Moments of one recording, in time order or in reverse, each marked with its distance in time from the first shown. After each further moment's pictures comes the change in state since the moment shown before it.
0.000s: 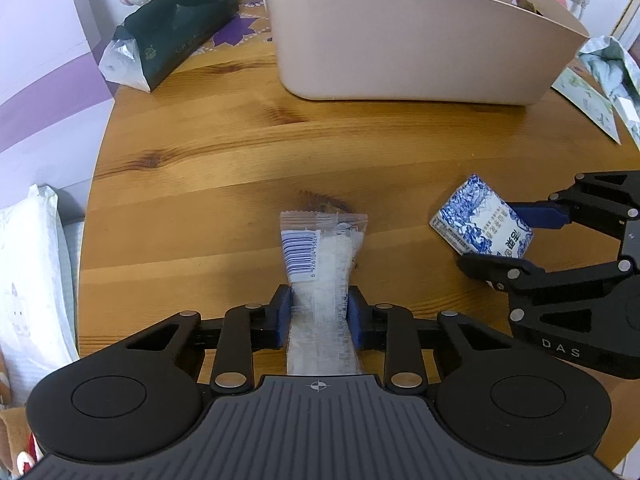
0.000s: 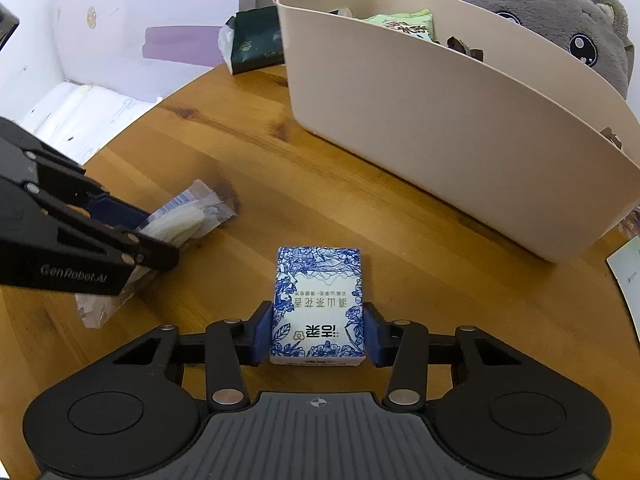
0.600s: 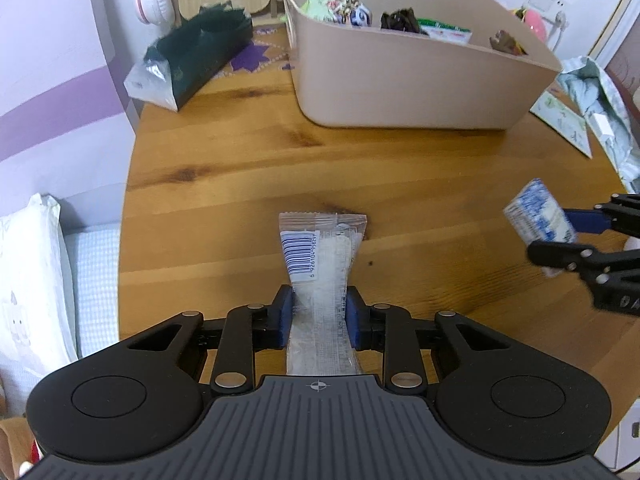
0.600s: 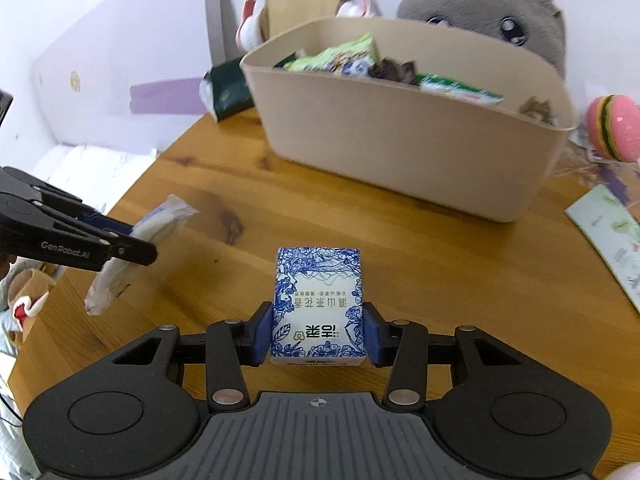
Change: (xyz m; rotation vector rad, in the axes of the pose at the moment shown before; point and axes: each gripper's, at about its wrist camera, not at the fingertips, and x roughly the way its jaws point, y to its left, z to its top) left arm -0.045 0.025 -0.003 -0.002 -0.059 -0.063; right arm -0.064 -0.020 -0.017 0.184 -0.085 0.026
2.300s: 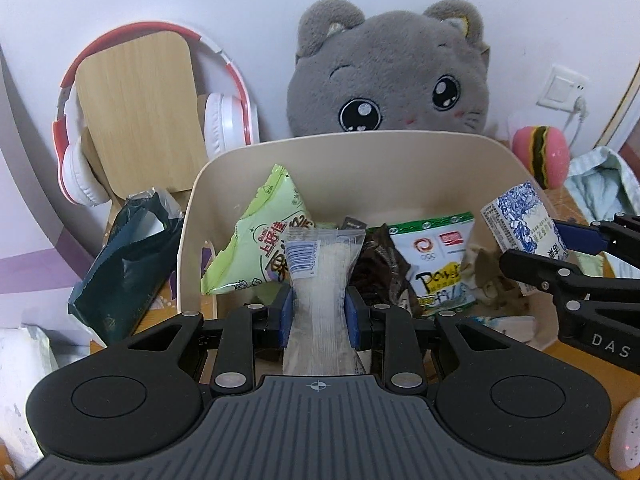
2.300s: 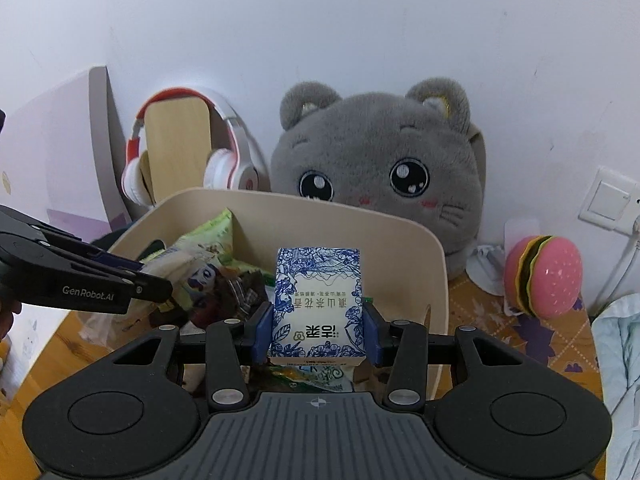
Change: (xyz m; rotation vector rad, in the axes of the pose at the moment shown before) left arm 0.048 -0.056 0.210 0.023 -0.161 0.052; right arm 0.005 -0.121 0.156 0.047 -0.230 -0.155
